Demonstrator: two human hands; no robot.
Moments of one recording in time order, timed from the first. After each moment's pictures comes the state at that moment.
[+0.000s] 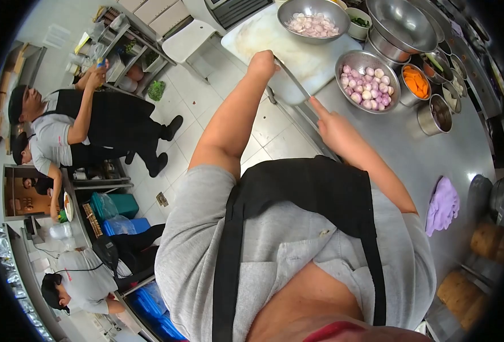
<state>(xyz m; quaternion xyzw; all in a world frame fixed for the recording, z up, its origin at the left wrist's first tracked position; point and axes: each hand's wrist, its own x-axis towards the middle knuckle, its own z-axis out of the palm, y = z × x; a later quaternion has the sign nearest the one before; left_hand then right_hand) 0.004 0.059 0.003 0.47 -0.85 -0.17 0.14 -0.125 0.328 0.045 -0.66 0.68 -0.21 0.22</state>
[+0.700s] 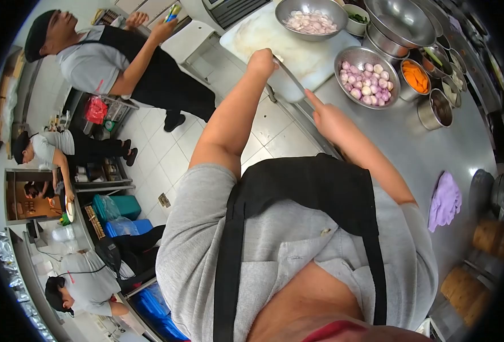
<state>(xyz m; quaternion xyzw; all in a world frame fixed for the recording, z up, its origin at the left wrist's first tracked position) 0.003 0.044 -0.016 0.44 -0.88 -0.12 0.14 -0.125 0.304 0.032 -0.65 0.70 -0.17 0.25</state>
